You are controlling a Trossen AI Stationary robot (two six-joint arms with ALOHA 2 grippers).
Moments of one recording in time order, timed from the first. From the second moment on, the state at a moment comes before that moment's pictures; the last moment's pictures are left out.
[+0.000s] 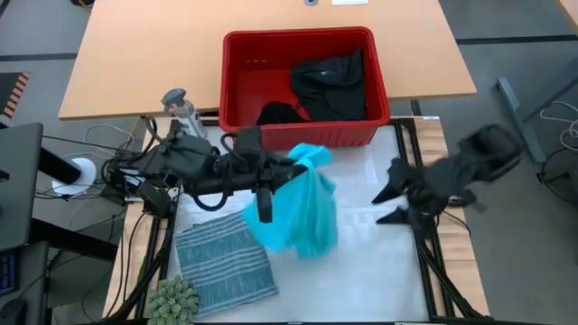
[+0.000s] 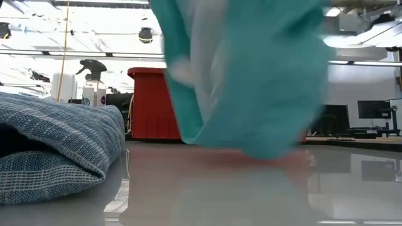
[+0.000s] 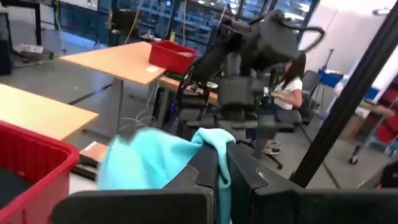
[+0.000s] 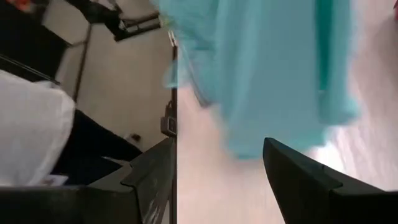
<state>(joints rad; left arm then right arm) -0.31 1.75 2.36 -0.58 -0.51 -0.28 0.55 1.42 2.15 -1.45 0.15 0.64</state>
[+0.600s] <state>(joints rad) -0.04 1.74 1.85 -0.63 -0.42 -0.47 0.78 1.66 2.13 -1.56 0.39 0.82</state>
